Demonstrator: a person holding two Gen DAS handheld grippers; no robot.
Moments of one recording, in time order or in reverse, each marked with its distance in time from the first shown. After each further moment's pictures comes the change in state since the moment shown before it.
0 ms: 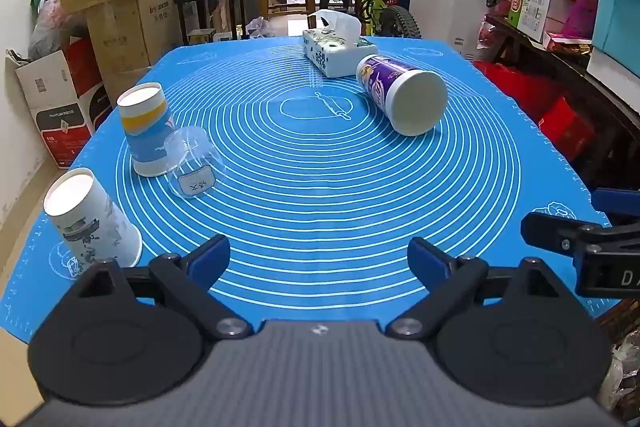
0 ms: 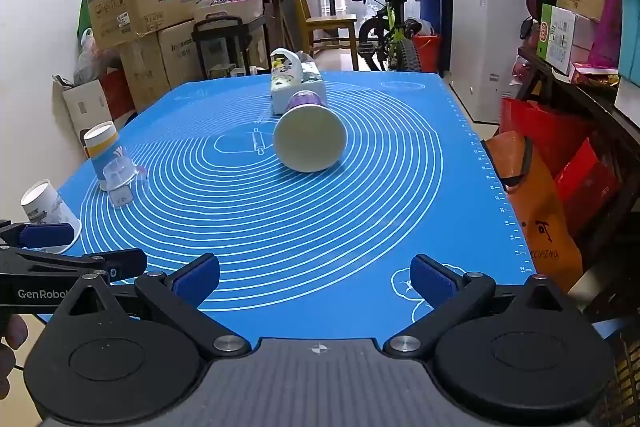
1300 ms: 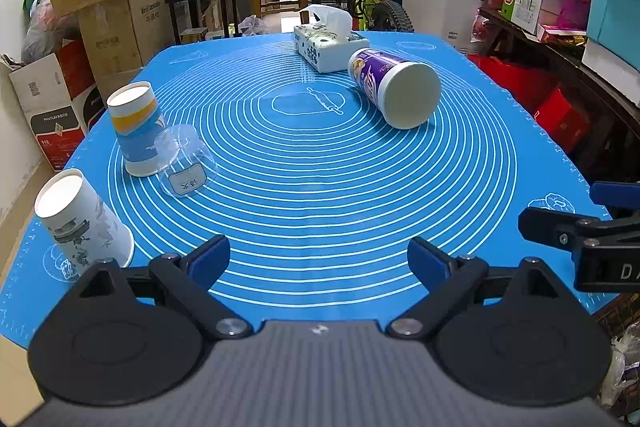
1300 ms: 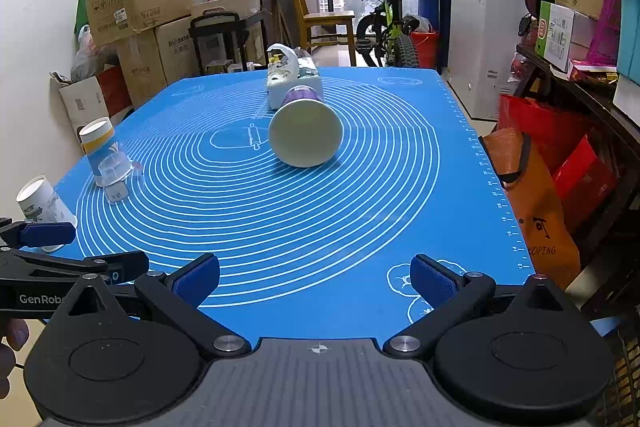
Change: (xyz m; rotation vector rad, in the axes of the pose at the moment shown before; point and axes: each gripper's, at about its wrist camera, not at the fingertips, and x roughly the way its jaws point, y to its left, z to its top) left arm 0.006 -0.005 -0.002 0.022 0.009 -0.009; right arm 0.002 -0.001 -0.001 0.003 0.011 -0.004
